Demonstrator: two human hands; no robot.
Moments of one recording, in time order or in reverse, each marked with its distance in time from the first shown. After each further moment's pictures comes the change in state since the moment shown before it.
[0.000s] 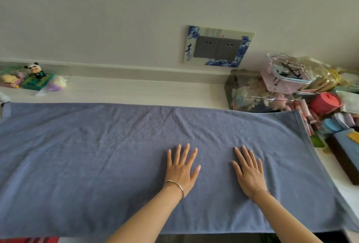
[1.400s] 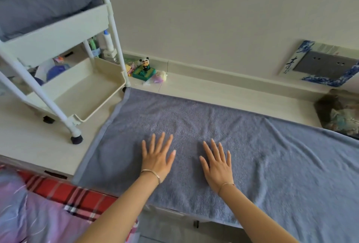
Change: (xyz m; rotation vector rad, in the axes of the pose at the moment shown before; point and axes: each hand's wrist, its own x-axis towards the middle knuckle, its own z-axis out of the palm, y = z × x) left_hand -0.130 -0.313 -0.070 -0.051 0.219 -0.346; right_hand -0.054 -0.358 0.097 -0.009 -0.058 -0.423
